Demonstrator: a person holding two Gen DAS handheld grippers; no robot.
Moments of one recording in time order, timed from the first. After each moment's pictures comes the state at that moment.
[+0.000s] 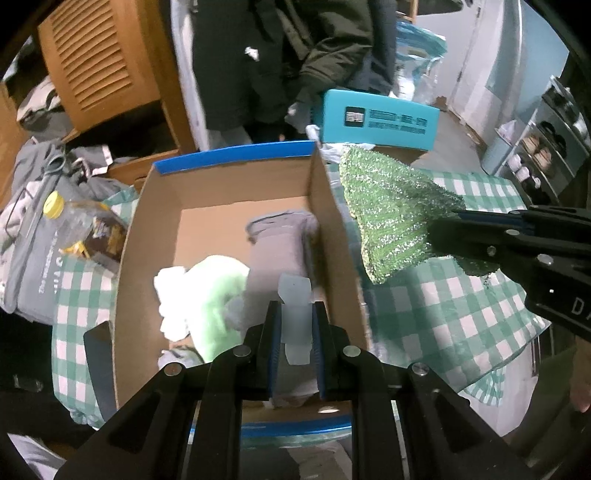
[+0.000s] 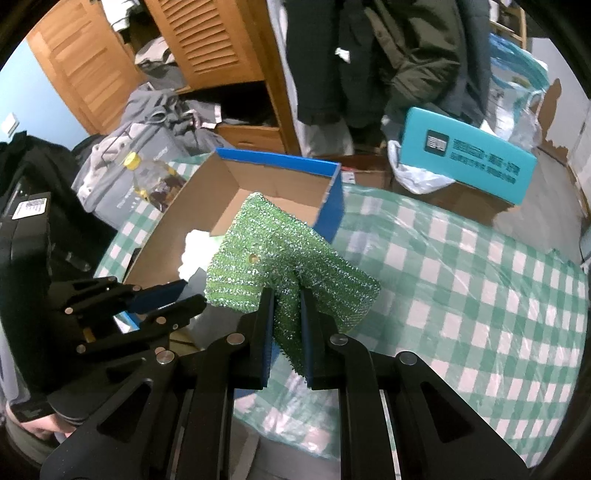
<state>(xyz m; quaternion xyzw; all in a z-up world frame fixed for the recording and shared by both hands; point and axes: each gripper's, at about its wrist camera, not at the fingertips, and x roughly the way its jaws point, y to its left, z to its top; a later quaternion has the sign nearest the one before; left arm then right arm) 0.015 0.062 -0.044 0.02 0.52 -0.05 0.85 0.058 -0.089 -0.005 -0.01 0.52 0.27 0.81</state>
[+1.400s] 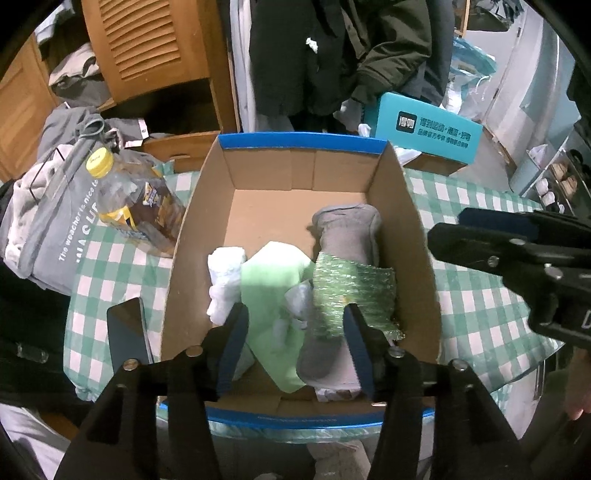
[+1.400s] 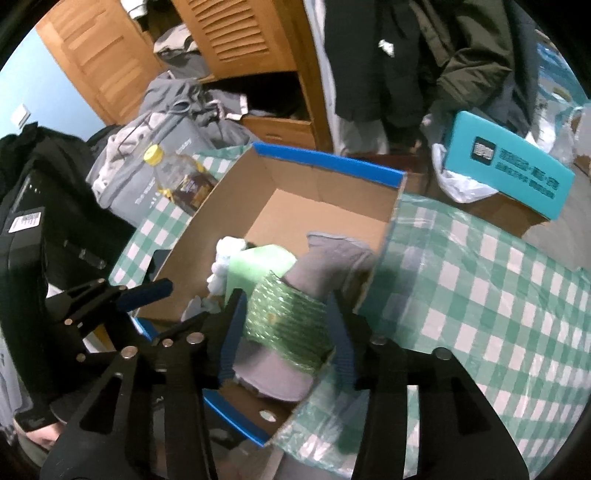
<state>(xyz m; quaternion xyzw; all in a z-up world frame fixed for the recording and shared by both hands) 0.016 0.117 -0.047 -0.01 0.53 0.00 0.85 0.071 -0.037 -0.015 -0.01 0.52 0.30 0.80</state>
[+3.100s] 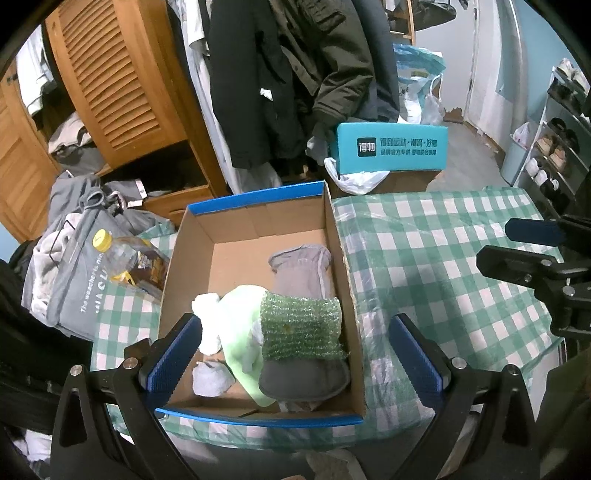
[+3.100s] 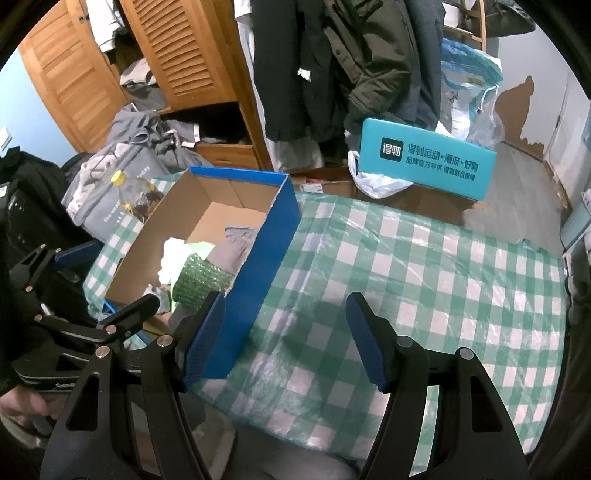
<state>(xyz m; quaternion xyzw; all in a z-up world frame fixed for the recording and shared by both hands) -0.002 0.035 0.000 0.08 0.47 0.00 0.88 0.039 -0.154 0.012 0.00 0.49 0.23 0.84</state>
